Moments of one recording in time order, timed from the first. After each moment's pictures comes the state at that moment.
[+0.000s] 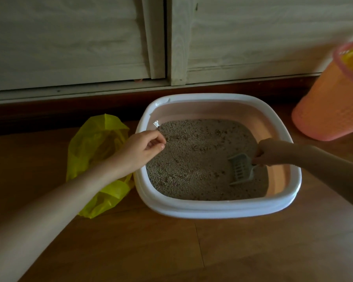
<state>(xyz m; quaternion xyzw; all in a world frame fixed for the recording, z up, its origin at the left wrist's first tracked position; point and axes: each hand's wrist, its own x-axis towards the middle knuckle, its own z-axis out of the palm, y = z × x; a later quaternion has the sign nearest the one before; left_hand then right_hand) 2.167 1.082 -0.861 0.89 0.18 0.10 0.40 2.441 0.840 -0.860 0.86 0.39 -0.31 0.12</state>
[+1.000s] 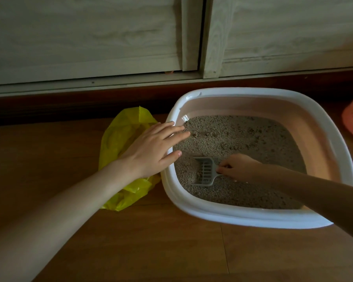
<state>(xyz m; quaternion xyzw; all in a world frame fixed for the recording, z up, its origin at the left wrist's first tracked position) 2.134 1.109 -0.874 0.99 0.10 0.04 0.09 2.349 0.933 -0.937 0.78 0.50 -0.36 0.00</state>
